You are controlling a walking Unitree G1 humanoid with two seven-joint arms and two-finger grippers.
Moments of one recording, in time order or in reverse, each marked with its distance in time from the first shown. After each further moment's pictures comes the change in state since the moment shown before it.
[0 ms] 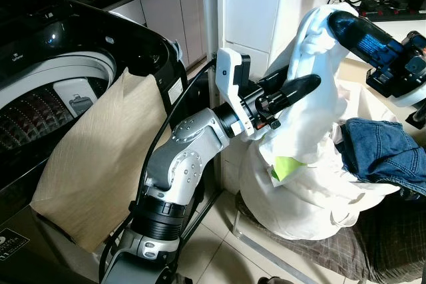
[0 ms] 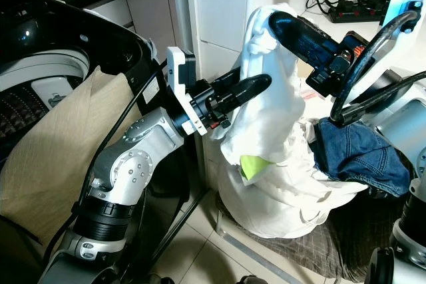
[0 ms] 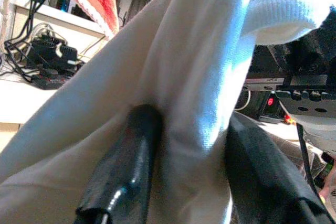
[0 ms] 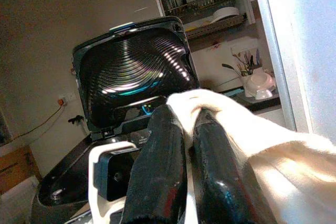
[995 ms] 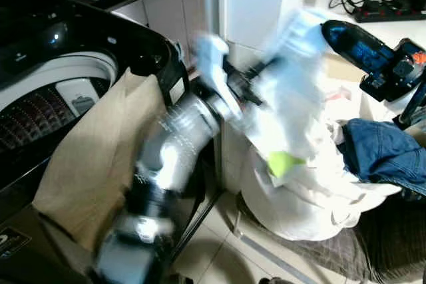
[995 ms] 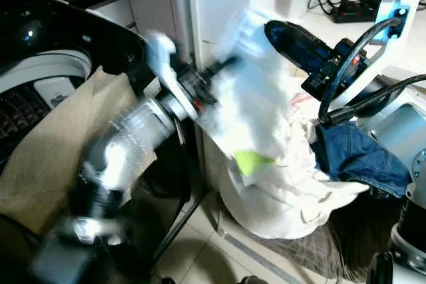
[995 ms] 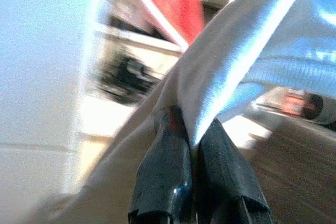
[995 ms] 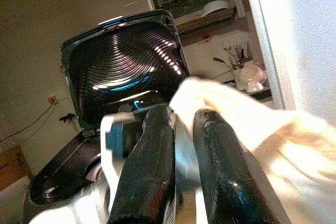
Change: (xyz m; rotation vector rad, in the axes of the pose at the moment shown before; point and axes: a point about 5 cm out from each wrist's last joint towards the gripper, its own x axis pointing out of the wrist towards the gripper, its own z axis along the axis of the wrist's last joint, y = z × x) left arm -0.014 0.048 0.034 0.169 -0.051 0.283; right arm 0.000 -0.001 -0.007 0.004 0.022 -0.047
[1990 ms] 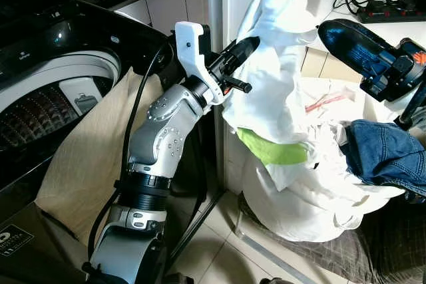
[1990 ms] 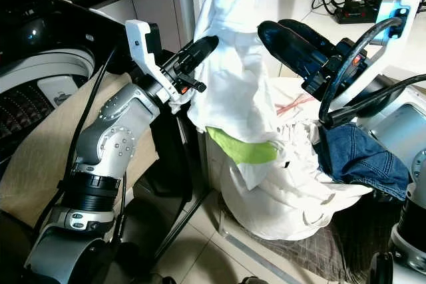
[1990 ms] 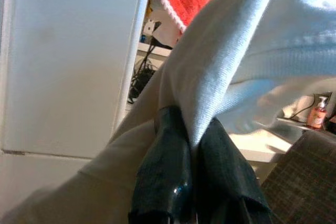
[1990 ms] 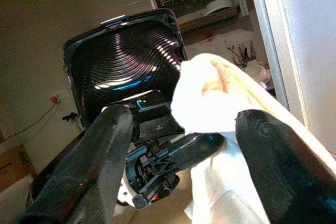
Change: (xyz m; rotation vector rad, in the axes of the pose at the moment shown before) left arm -0.001 0.007 0.003 0.012 -0.022 0.037; right arm 0.000 0.000 0.000 -0.001 -0.001 0.000
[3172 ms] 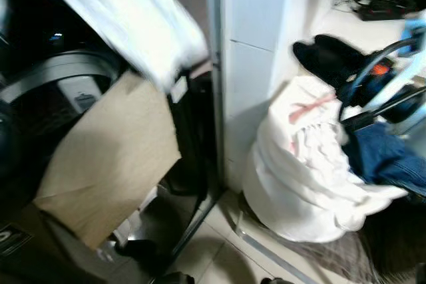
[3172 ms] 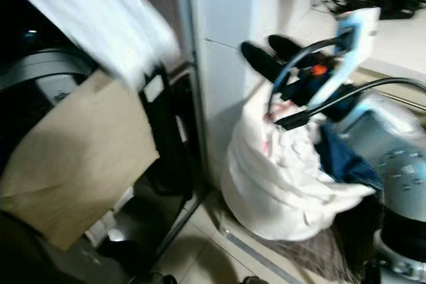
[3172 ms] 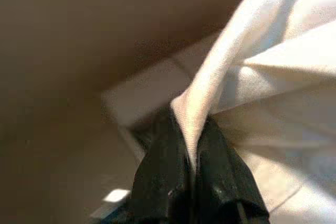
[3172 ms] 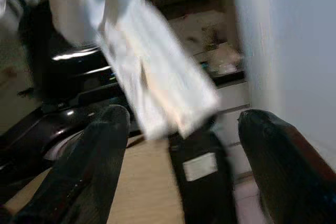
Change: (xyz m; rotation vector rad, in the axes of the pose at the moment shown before) left arm -0.048 0.102 0.283 1.577 -0.116 0.975; right arm 0.018 0.002 -0.031 -0.127 0.104 -0.094
